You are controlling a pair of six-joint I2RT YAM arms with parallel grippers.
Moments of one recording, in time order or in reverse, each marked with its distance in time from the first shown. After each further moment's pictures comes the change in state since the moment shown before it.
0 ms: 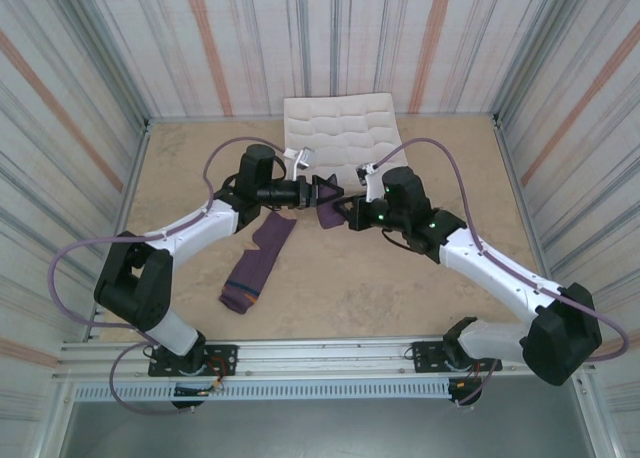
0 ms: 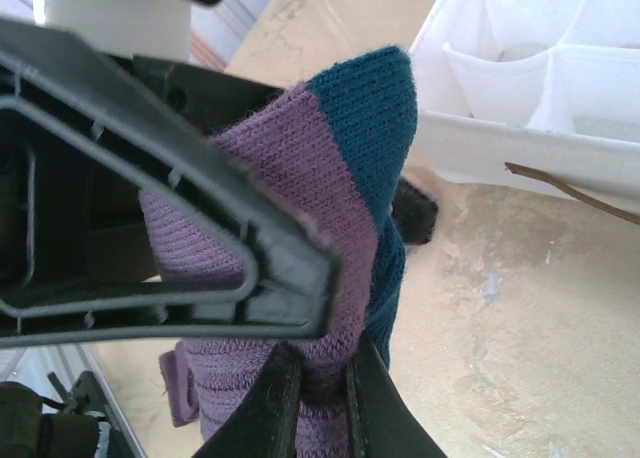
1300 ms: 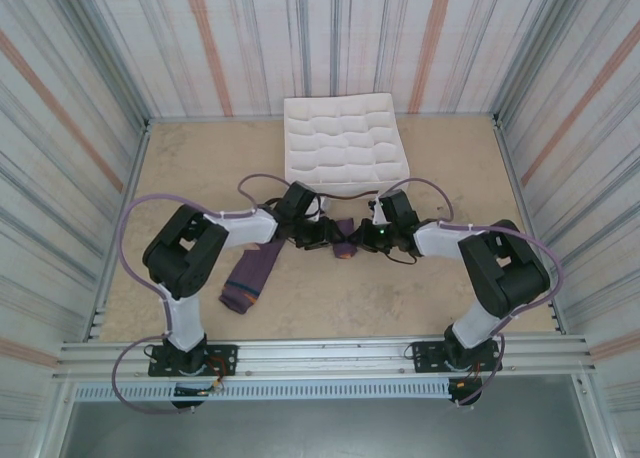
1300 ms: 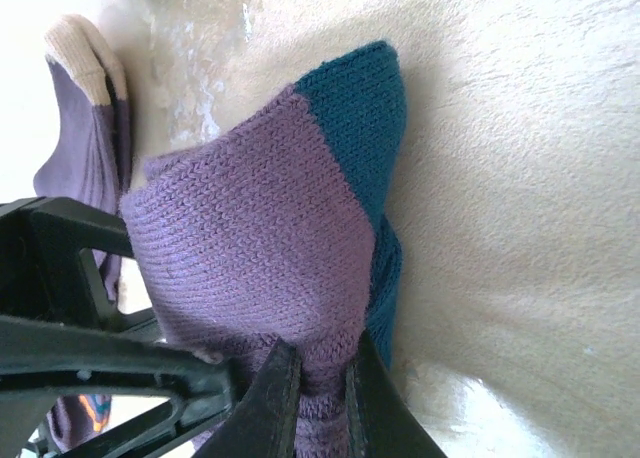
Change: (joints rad) left arm -0.146 0.294 -0.011 -0.225 -0.338 0.023; right arm -0.190 0.410 -0.209 0.217 -0.166 0.241
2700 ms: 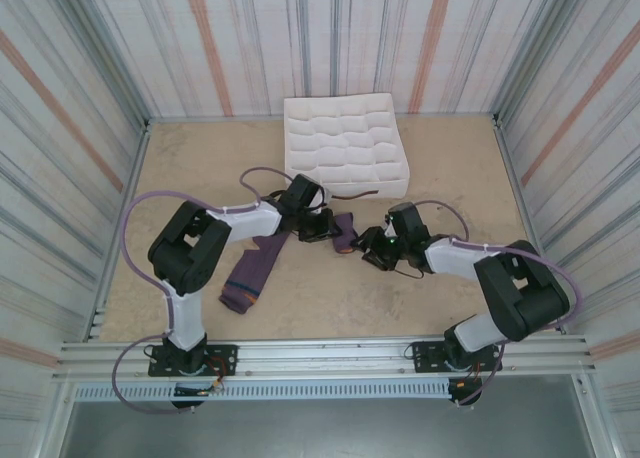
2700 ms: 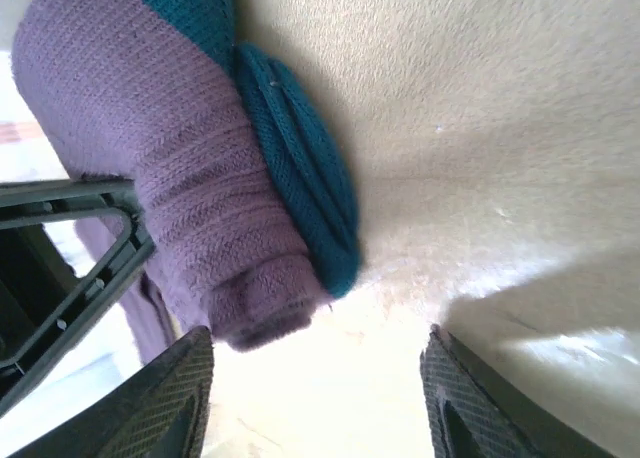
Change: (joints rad) left arm -0.002 0.049 0.110 -0.081 -0.064 -0.022; right arm 0.000 -0.161 -0.134 -0.024 0.020 0.337
